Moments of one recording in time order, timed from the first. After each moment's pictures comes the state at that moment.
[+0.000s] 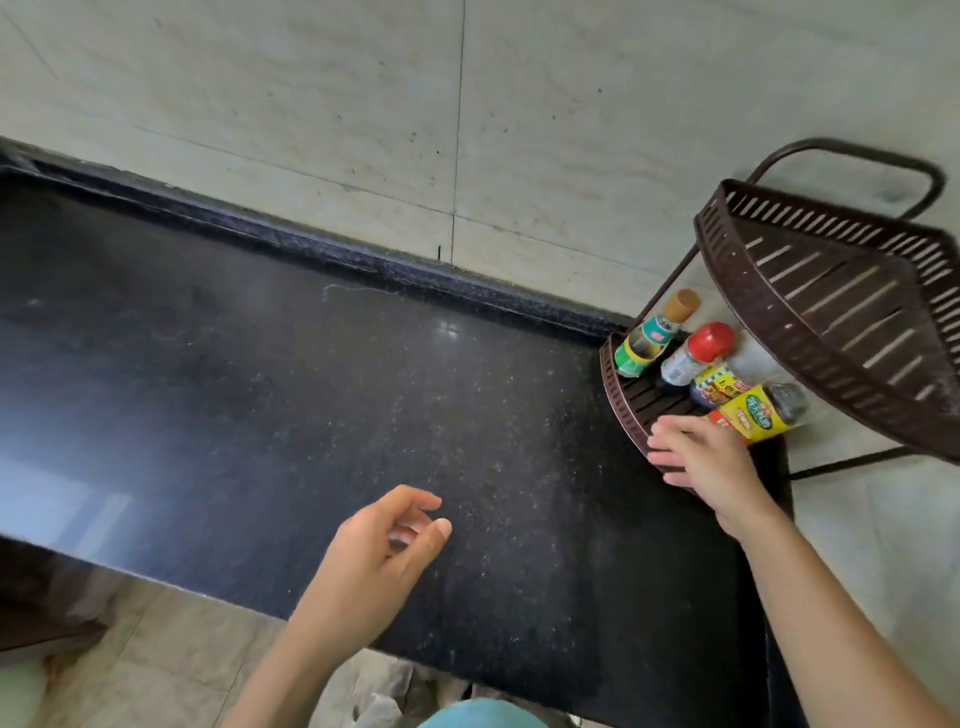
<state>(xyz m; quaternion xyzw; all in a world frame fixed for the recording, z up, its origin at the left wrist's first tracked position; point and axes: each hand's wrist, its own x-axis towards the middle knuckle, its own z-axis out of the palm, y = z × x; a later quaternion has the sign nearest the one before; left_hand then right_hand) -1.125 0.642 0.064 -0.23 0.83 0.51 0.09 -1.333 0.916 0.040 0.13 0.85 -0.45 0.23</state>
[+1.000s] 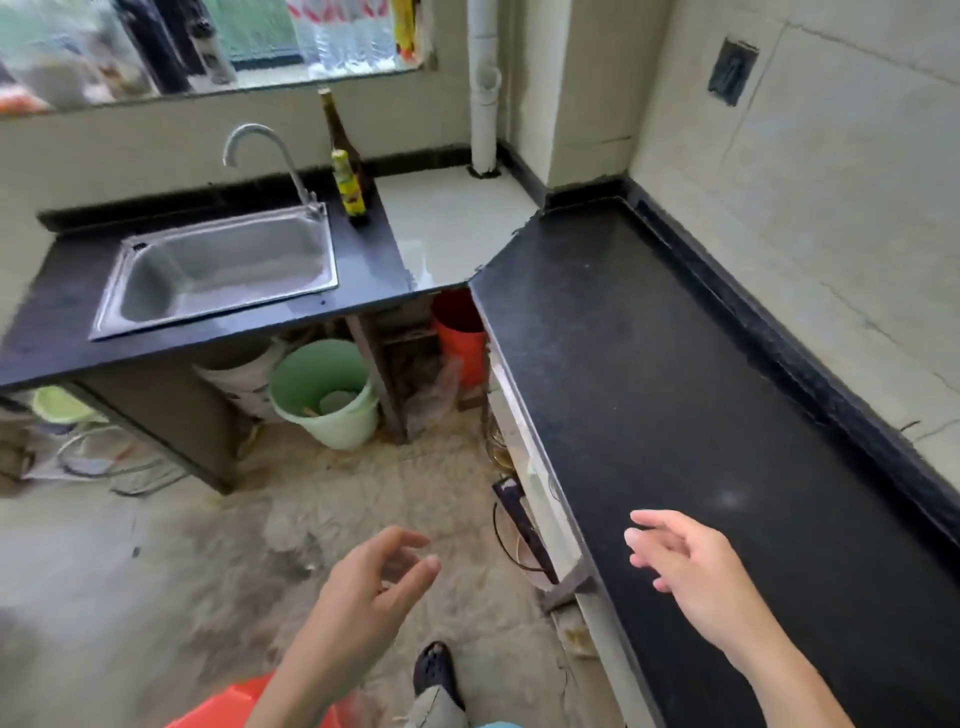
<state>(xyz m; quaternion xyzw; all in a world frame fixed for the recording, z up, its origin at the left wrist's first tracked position) -0.773 0.664 0.092 -0.62 0.63 0.44 -0.16 -1.080 0.706 0.083 -0.39 0.75 -0.30 0.45</state>
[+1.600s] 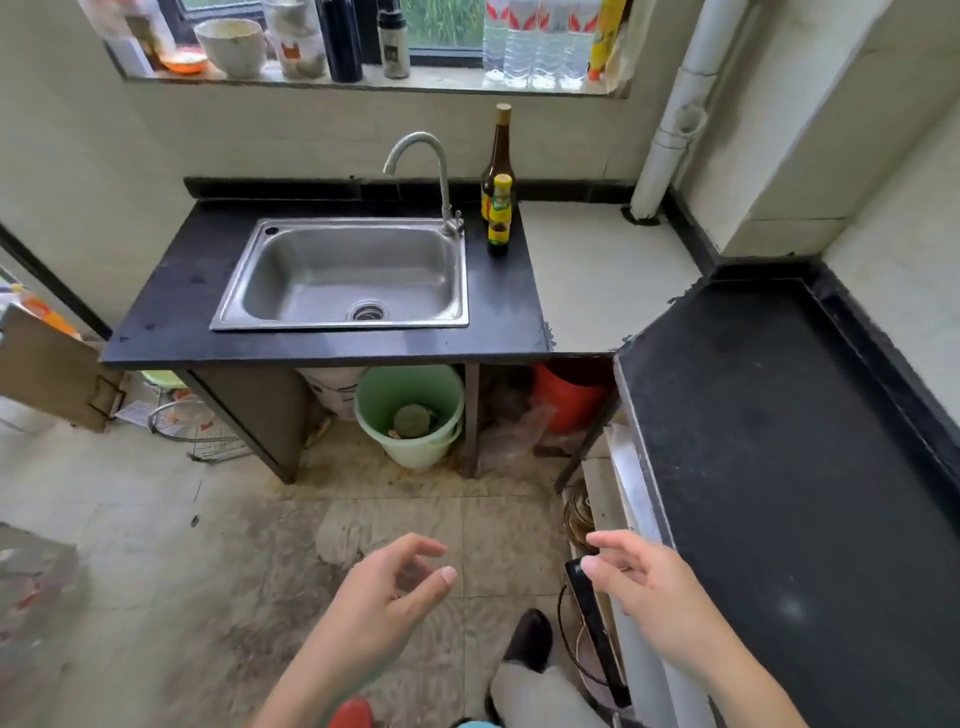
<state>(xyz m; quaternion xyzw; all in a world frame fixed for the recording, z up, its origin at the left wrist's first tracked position) -0.627 0.497 0.076 -0.66 0.54 0.47 -0.23 -0.906 0.470 0.072 -0.53 0.66 -0.18 0.50</state>
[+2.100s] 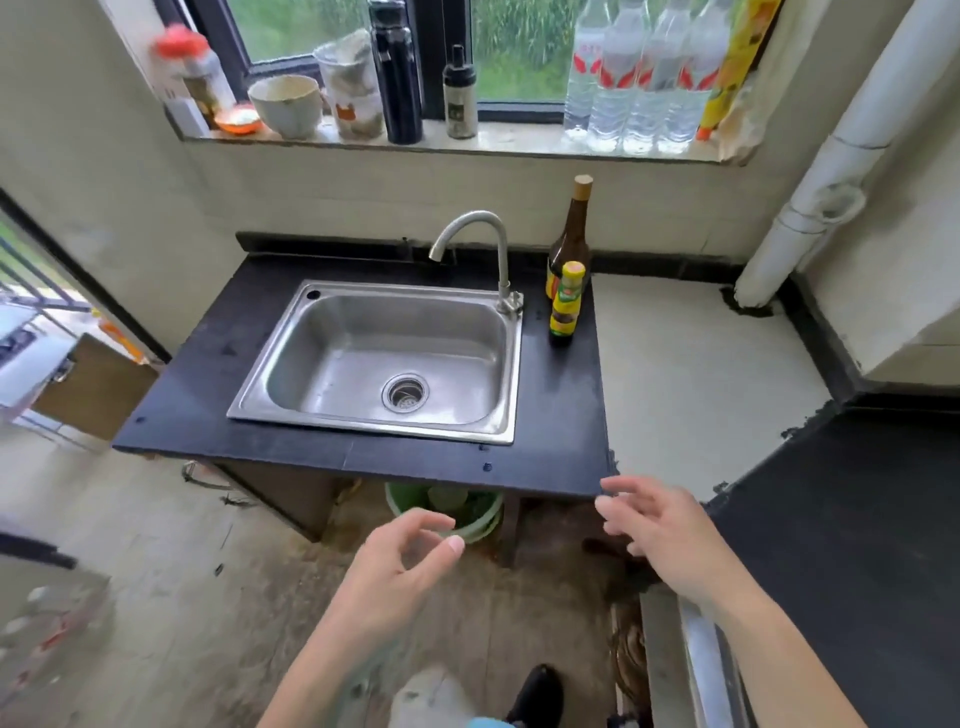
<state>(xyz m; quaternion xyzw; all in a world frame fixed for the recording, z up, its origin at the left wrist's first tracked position) -0.600 0.240 0.094 -0.70 0.45 0.46 -0.31 -0.862 0.141 0.084 -0.58 0.60 -0.21 0.52</state>
